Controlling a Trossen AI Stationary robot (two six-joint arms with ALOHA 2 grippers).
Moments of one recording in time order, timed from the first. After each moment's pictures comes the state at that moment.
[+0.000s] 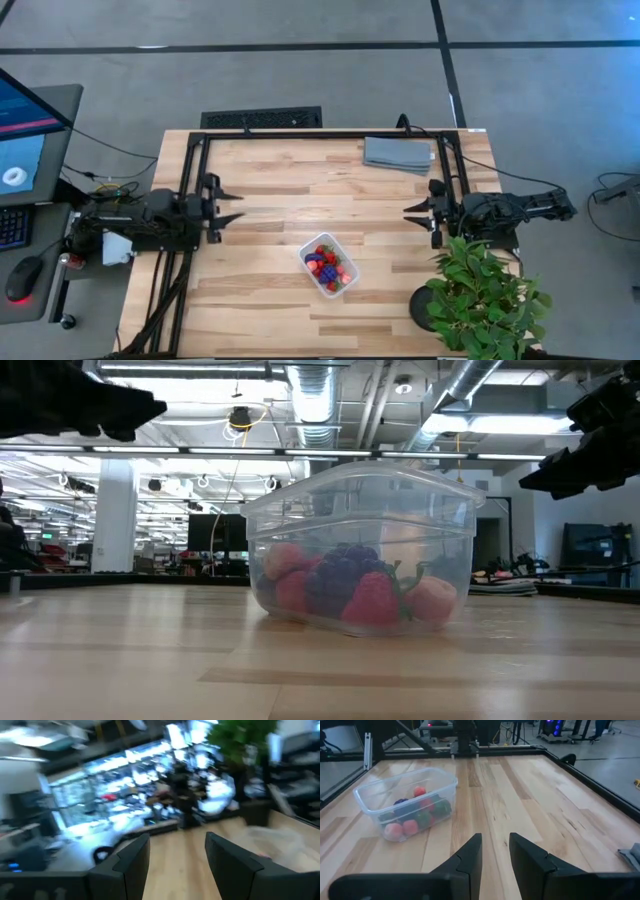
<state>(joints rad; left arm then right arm) -0.04 0.00 0.08 0.10 -0.11 0.27 0.18 0.00 0.13 -0.41 0.23 0.03</state>
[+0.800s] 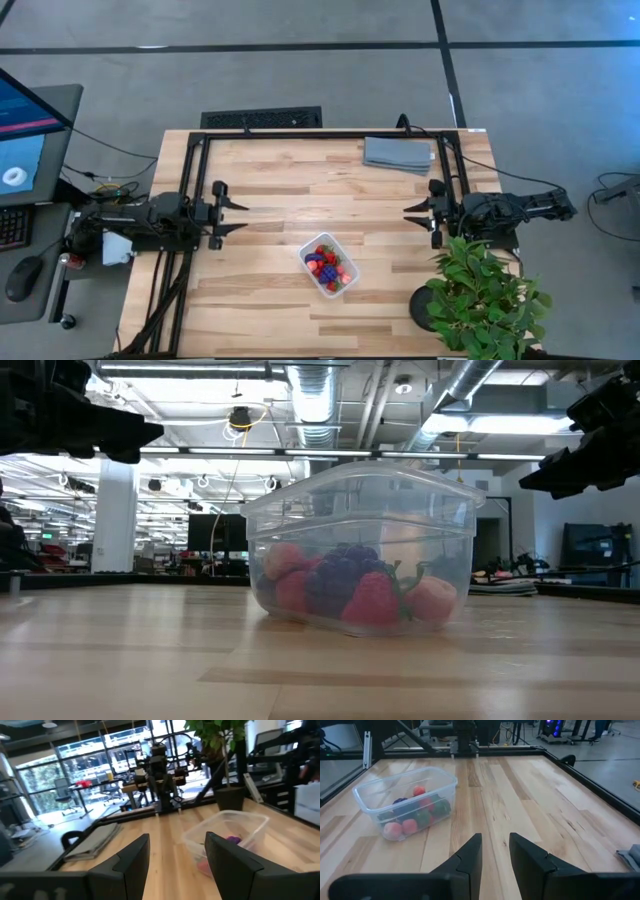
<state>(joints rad) -0.04 0.00 0.01 0.07 0.00 0.20 0.18 0.00 0.13 -0.41 0.23 0.02</state>
